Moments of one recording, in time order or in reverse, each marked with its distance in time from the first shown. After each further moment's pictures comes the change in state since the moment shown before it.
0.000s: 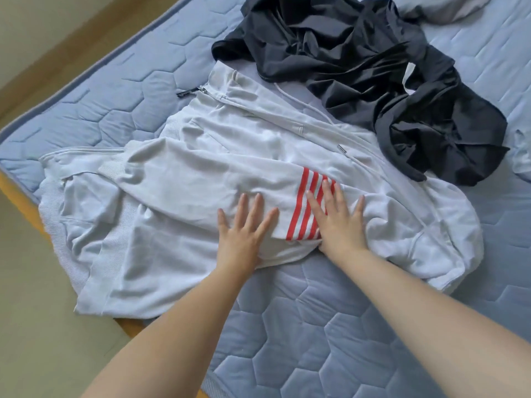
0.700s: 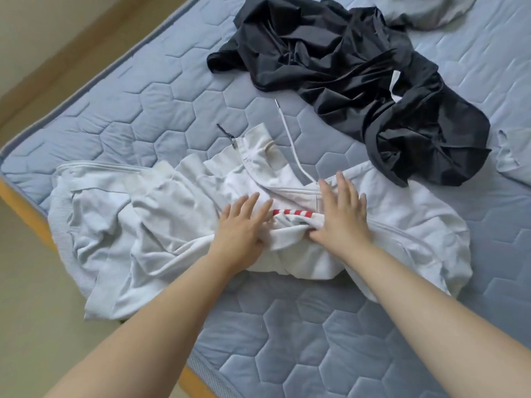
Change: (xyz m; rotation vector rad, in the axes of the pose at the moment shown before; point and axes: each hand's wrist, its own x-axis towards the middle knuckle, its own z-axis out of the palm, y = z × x) left_hand 0.002 -0.016 -0.049 -0.238 0.152 0.114; right_hand -0.017 0.010 -0.048 0.473 0.092 0.129
